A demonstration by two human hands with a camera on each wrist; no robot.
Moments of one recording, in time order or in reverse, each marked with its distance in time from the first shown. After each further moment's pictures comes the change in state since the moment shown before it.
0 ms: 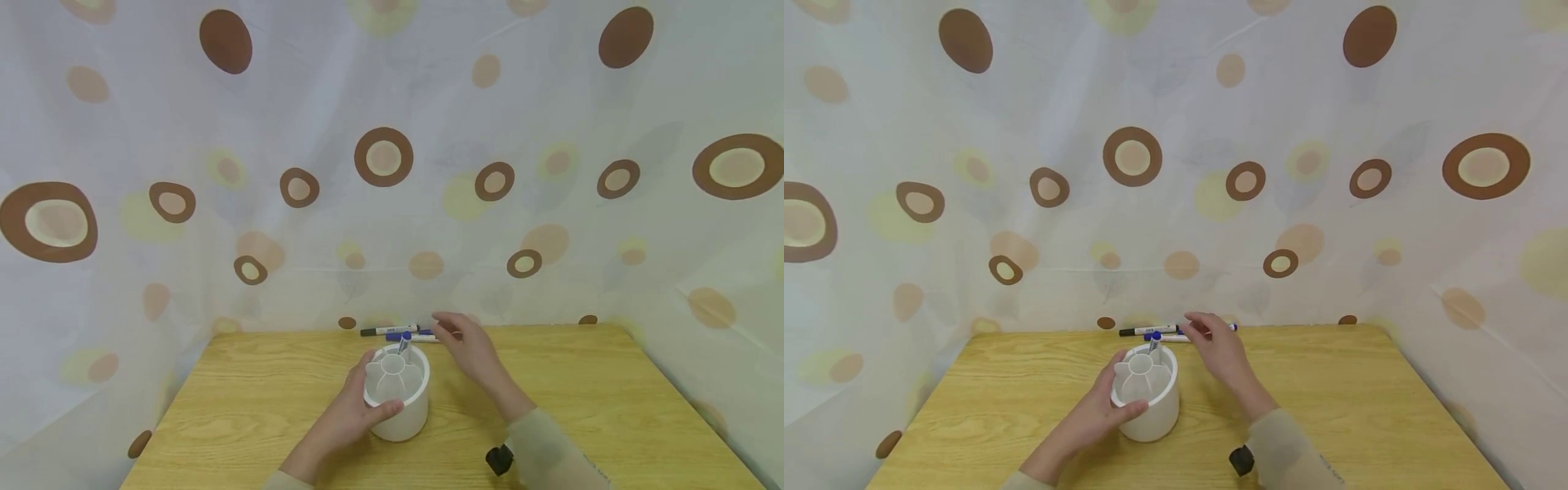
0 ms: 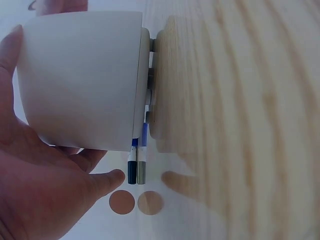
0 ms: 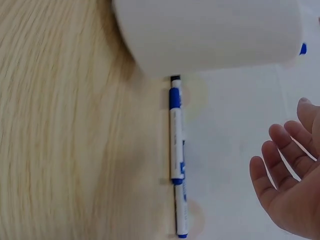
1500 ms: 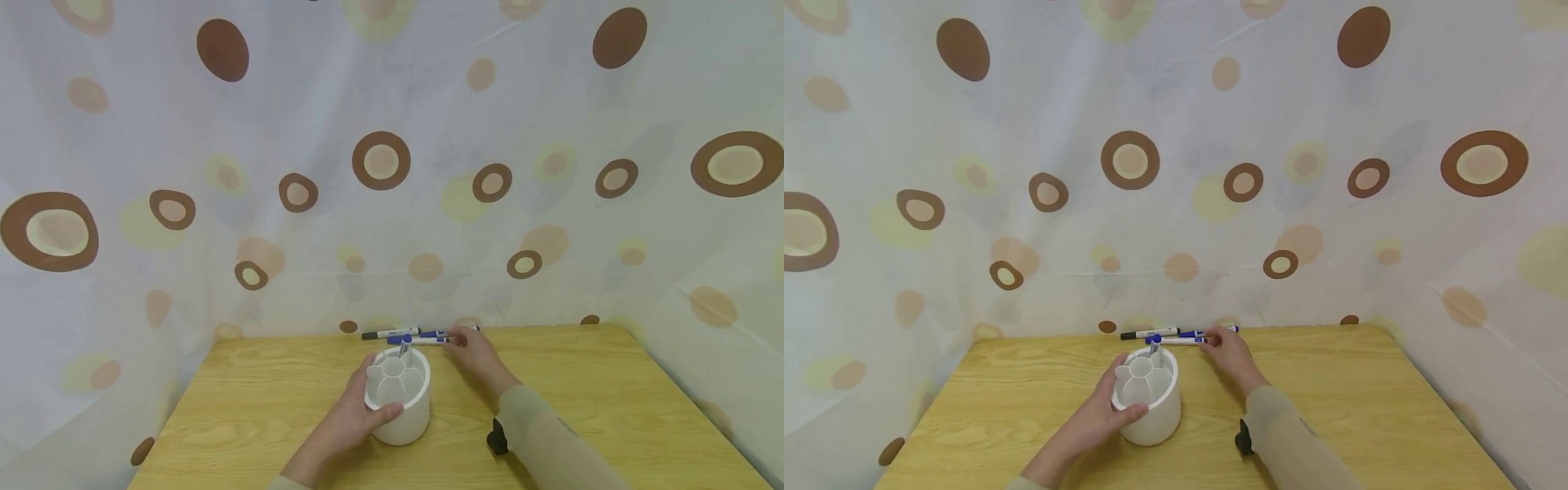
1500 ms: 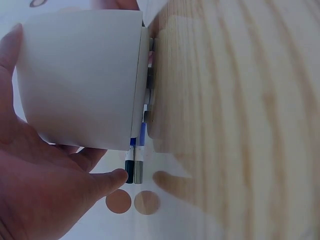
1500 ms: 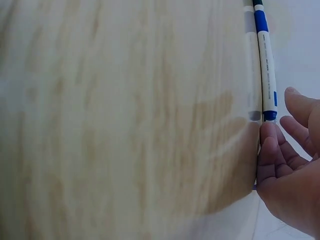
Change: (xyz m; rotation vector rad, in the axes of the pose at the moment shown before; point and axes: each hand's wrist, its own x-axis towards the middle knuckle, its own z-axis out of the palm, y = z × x) left_hand 0.001 -0.004 -0.001 -0.021 -0.009 0.017; right_hand 0.030 0.079 0.020 0.016 -0.107 0.307
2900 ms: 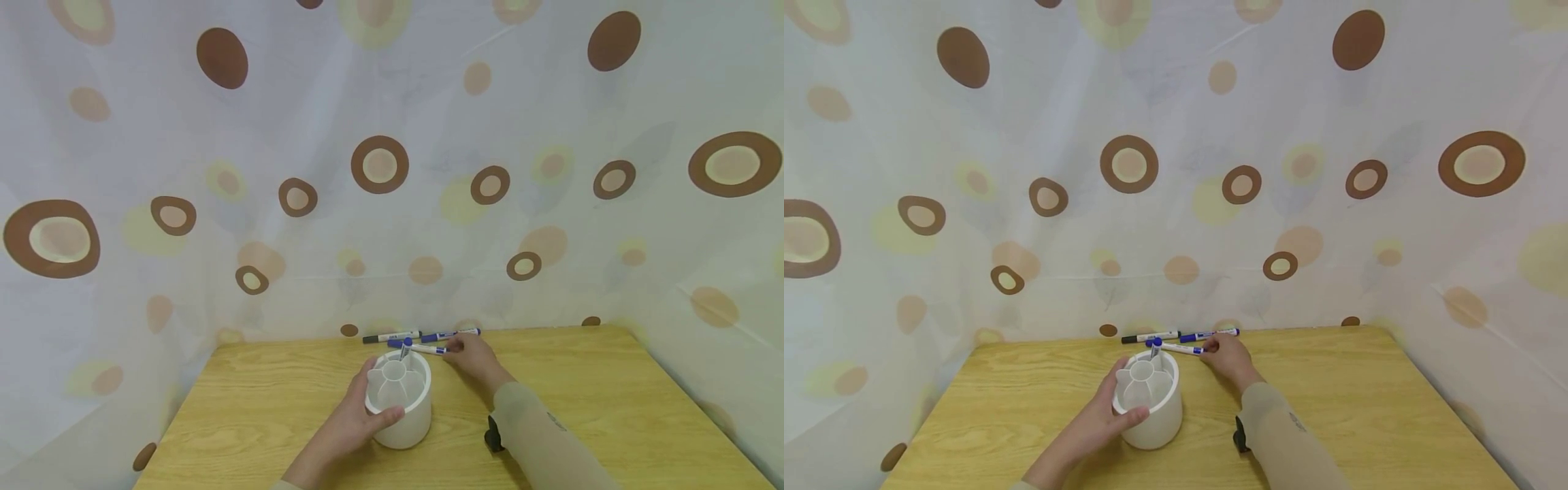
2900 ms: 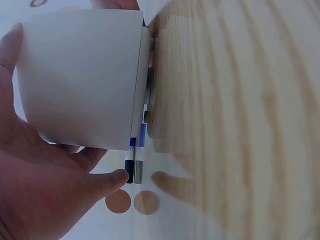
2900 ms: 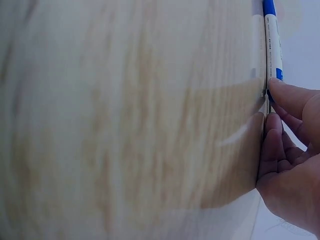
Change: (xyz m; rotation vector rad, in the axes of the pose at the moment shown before) left_hand -0.002 0.000 0.001 0.010 0.006 0.006; right_hand 0.004 -0.001 0.001 -0.165 -0.014 -0.111
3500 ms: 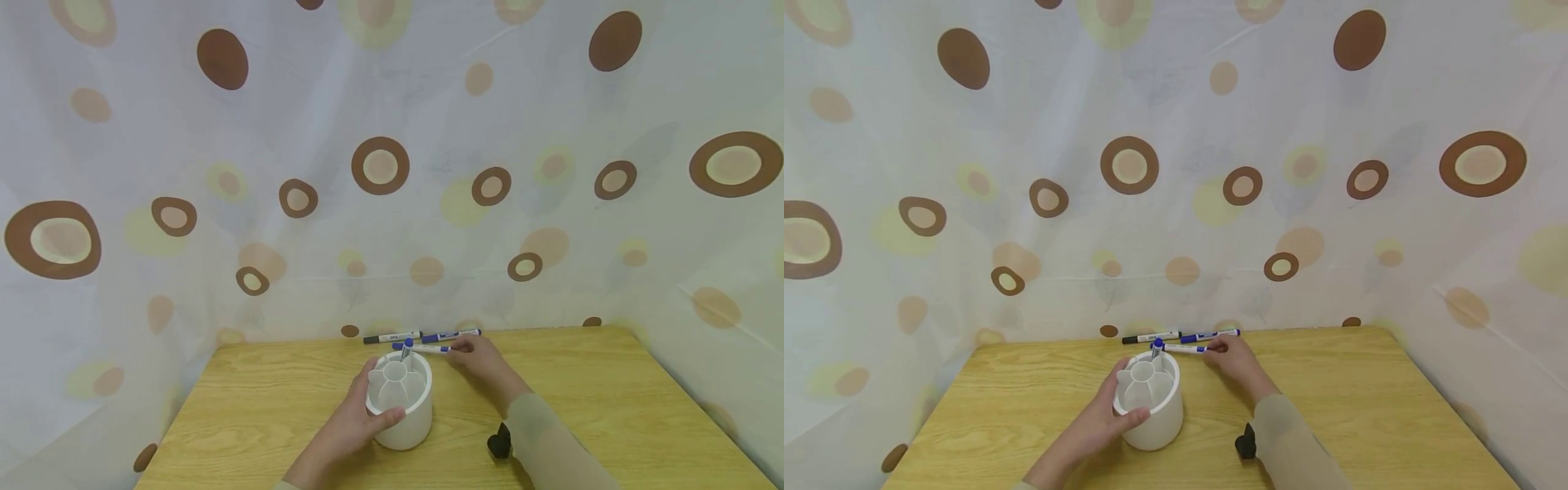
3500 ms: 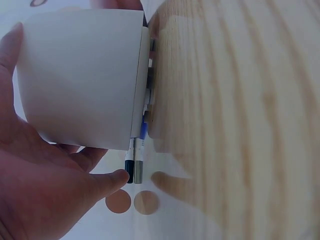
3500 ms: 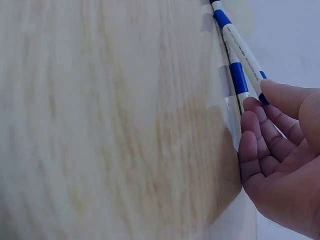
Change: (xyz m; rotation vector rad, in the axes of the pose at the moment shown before) left_hand 0.000 -0.001 0.000 0.014 0.001 0.009; right_hand -0.012 0.007 -0.008 0.248 -0.025 0.051
